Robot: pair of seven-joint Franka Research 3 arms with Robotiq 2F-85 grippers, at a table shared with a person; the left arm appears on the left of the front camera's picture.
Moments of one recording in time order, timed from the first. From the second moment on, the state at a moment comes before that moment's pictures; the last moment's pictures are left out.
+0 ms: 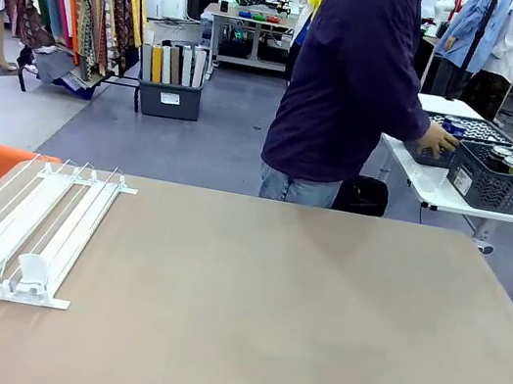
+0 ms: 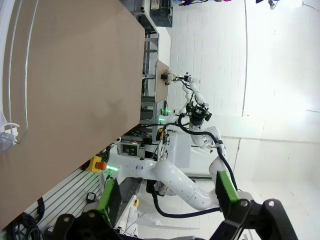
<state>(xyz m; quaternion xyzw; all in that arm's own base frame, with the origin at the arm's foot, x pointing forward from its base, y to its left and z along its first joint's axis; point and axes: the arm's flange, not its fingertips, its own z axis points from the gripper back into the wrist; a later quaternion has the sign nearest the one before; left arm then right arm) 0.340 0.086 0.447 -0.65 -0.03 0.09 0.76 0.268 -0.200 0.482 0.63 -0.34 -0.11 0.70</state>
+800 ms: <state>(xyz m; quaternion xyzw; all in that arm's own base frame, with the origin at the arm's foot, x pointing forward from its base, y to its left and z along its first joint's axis) 0.340 0.086 0.447 -0.65 -0.03 0.09 0.76 0.268 -0.200 0.482 0.63 -0.34 -0.11 0.70</state>
